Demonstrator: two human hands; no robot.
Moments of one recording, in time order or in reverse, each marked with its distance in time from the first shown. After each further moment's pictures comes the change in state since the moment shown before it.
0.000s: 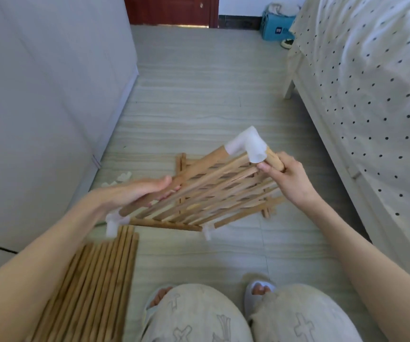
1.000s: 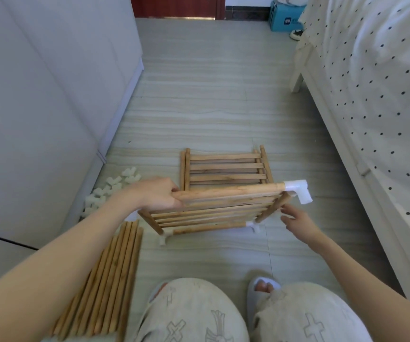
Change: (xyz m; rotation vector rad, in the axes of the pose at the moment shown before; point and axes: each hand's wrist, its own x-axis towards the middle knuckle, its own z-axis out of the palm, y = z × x) left_hand 0.036 0.010 0.023 0.663 0.138 -0.185; right_hand -0.054 0.101 0.018 0.116 -0.130 0.665
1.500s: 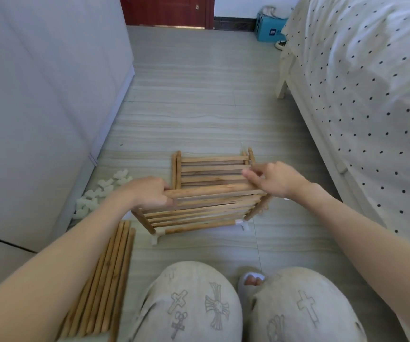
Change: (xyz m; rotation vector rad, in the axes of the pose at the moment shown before) left_hand -0.009 0.005 0.003 0.051 0.039 0.010; right_hand -0.030 -0.120 -0.017 -0.946 -0.035 -0.518
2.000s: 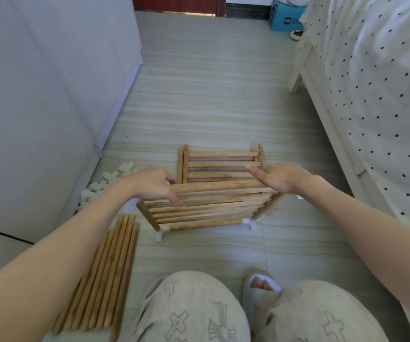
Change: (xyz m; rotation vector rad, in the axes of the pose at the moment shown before) left_hand 0.011 -0.016 -0.009 -0.171 -0.037 -0.002; right_hand 0.037 -0.001 0.009 -0.072 -0.291 0.113
